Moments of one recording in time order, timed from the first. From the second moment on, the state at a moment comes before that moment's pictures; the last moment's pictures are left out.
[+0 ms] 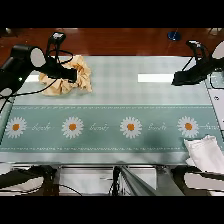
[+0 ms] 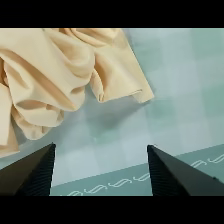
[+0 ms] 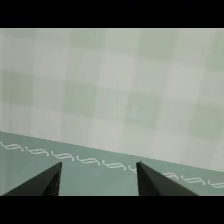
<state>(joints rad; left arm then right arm) -0.26 -1.40 1.37 1.57 -1.05 -1.56 -0.07 -1.46 1.44 -1.43 1.29 1.37</state>
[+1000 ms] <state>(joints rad) -0.05 -1.72 1.38 1.53 -0.63 -1.61 -0.07 -1.46 1.44 -1.51 1.19 1.38</state>
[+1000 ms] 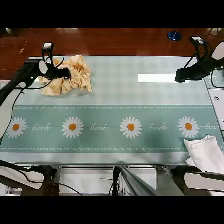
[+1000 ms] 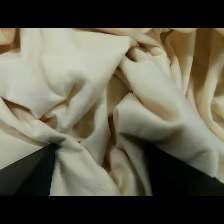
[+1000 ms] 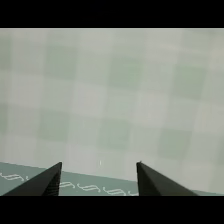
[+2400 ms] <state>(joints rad) -0.61 -1.22 1.56 1.30 -0.94 -1.60 -0.07 -1.46 1.44 -1.65 1.41 1.40</state>
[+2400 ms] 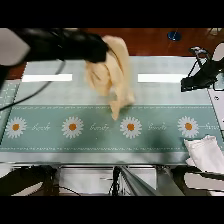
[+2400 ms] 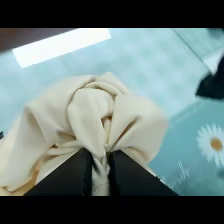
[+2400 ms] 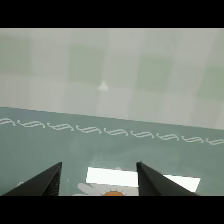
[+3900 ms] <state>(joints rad) -0.32 -1.45 1.52 1.64 -1.33 -1.51 -0.07 -1.46 1.44 -1.48 1.31 1.39</state>
